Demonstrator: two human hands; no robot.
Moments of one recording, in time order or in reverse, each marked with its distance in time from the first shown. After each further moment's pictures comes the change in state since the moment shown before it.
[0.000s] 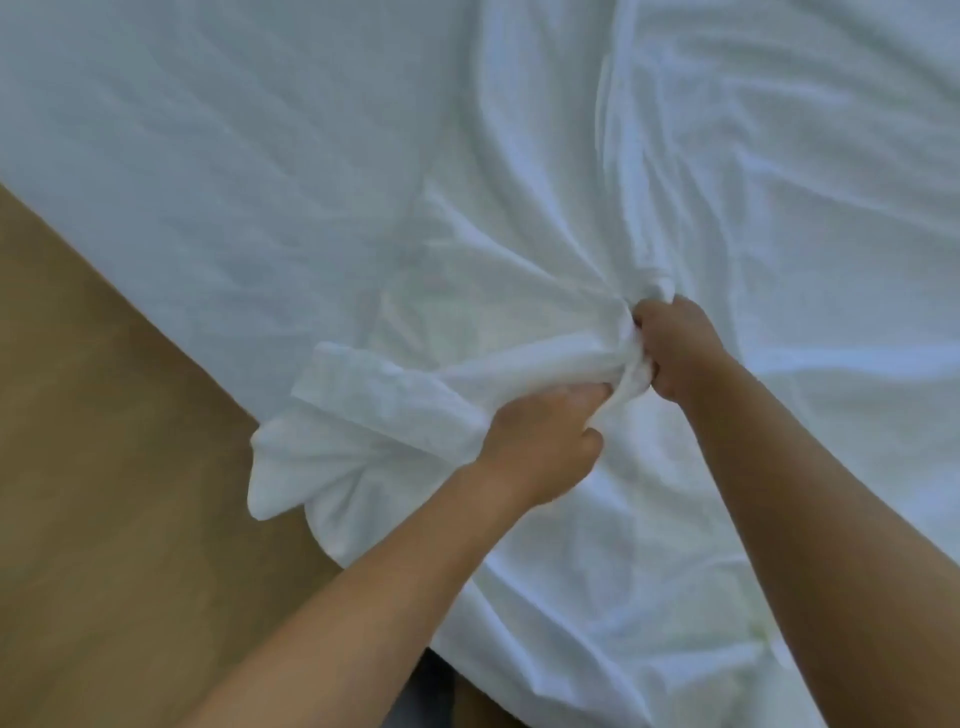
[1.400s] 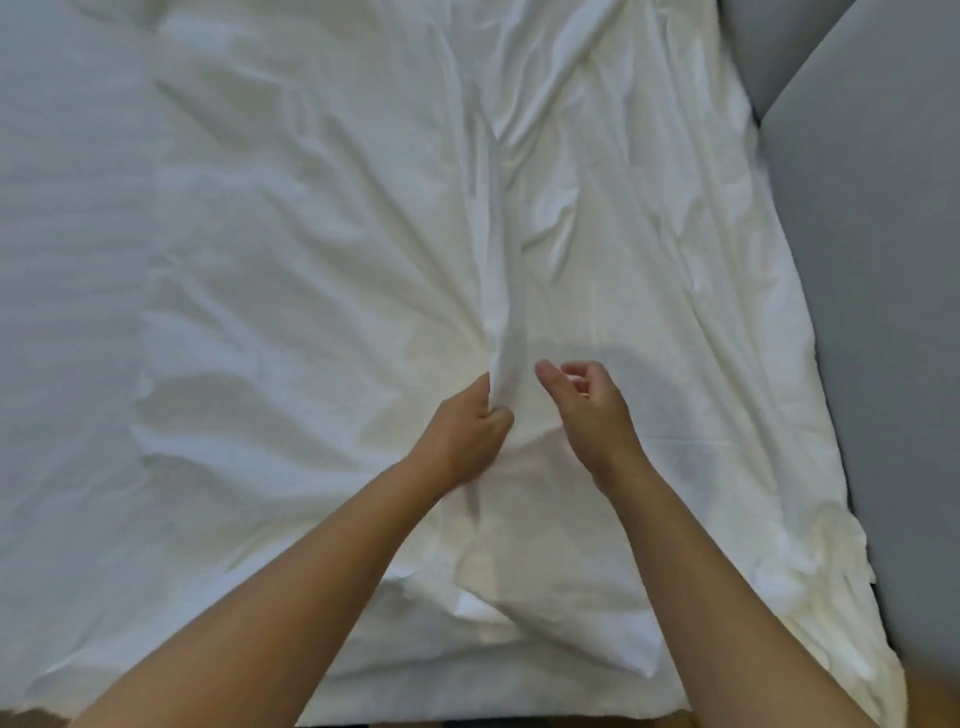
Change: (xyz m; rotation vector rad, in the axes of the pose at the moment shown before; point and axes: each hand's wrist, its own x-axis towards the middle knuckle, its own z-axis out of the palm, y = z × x) left_hand -0.057 0.431 0.430 -0.009 -0.529 0.057; right_hand -0.148 0.433 -0.518 0.455 0.360 0.054
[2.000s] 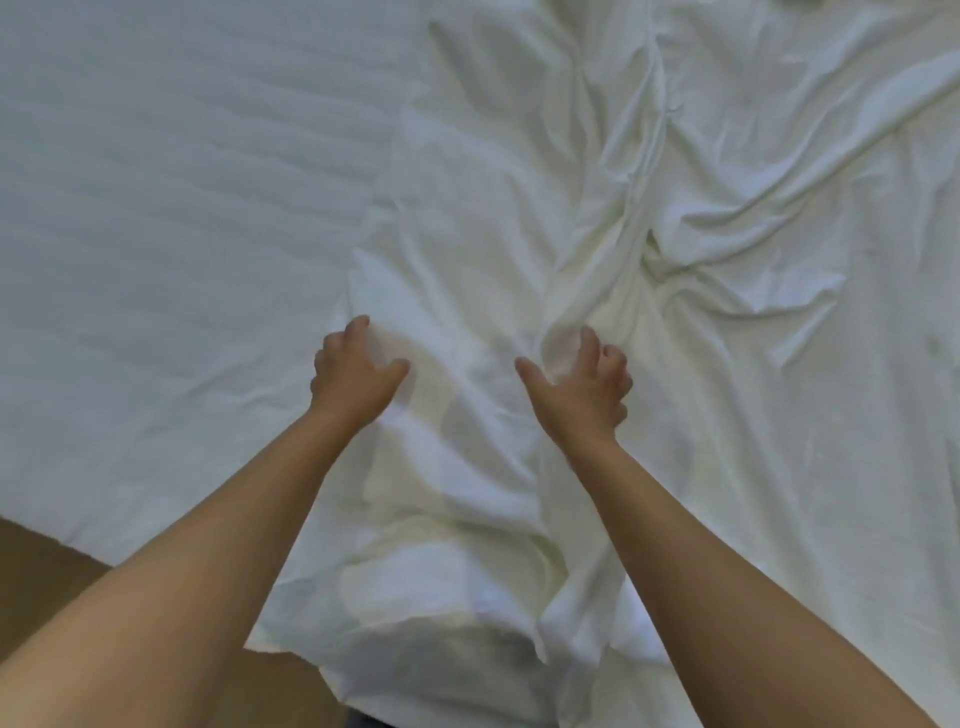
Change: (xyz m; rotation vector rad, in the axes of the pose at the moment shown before) left_hand -0.015 -0.196 -0.197 0.073 0.587 -0.509; right_hand 0.054 -0.037 0.219 -0.685 -0.059 -0.182
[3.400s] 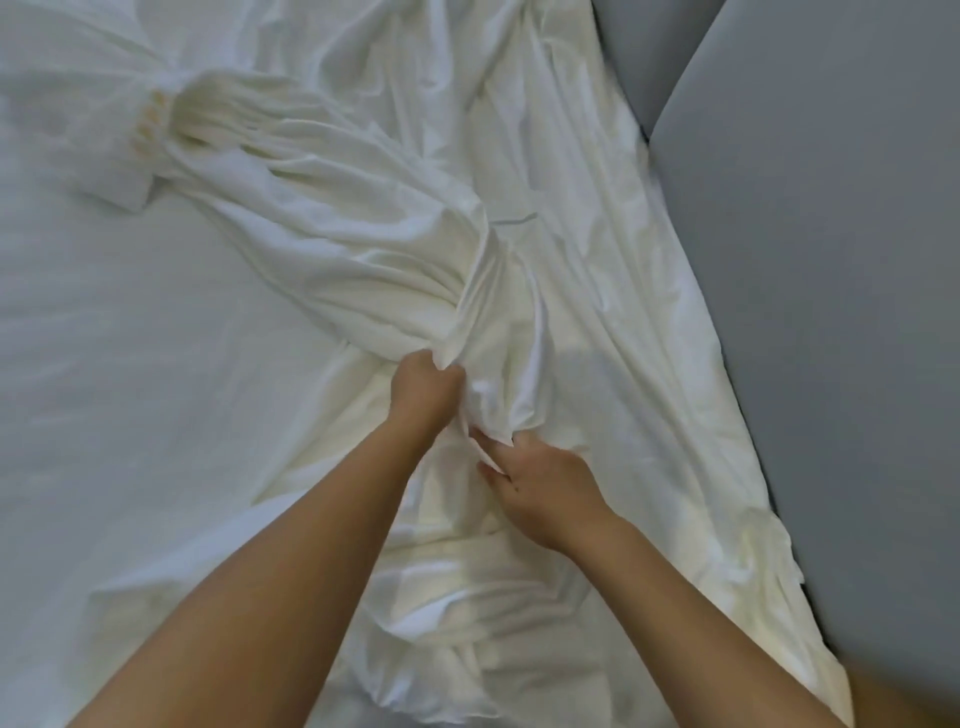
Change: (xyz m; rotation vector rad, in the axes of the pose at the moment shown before) left_hand -0.149 0.245 0.198 -0.323 -0.415 0.221; right_hand -0.074 0.211 -0.151 -0.252 -0.115 -0.230
